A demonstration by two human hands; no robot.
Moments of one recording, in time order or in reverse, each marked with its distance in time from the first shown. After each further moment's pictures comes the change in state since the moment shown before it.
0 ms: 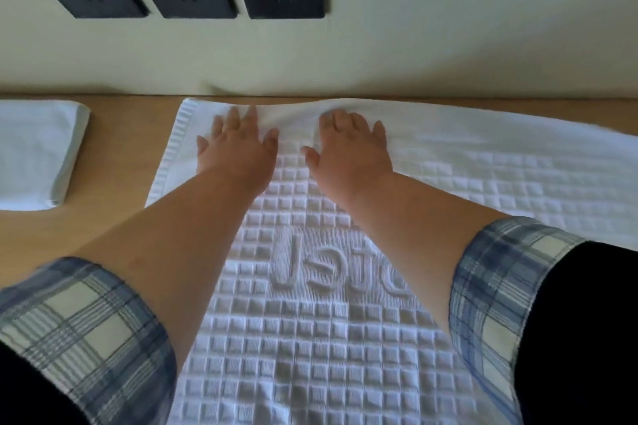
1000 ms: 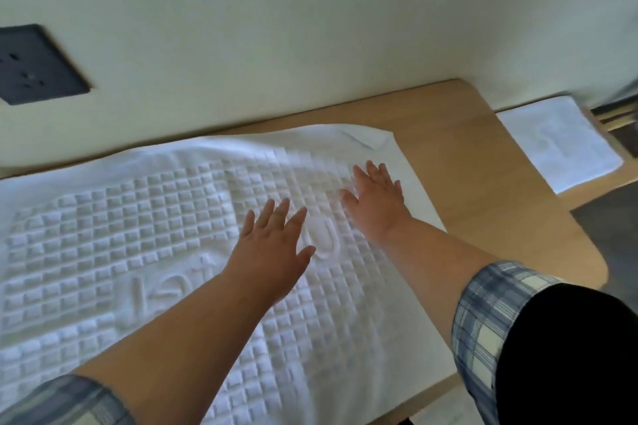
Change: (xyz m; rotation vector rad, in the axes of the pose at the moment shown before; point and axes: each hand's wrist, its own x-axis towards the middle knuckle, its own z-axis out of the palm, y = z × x) left_hand -0.189 0.194 0.045 0.155 -0.209 0.831; right_hand -0.198 0.247 -0.027 0.258 -0.076 0.590
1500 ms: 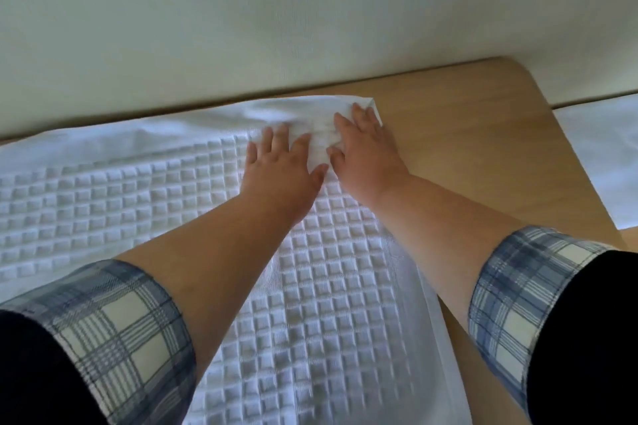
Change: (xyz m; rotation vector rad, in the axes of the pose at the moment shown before) left_hand 0.187 0.076 0.002 0.024 0.115 -0.318; right_hand 0.129 0.060 -0.030 0.009 0.102 -0.374
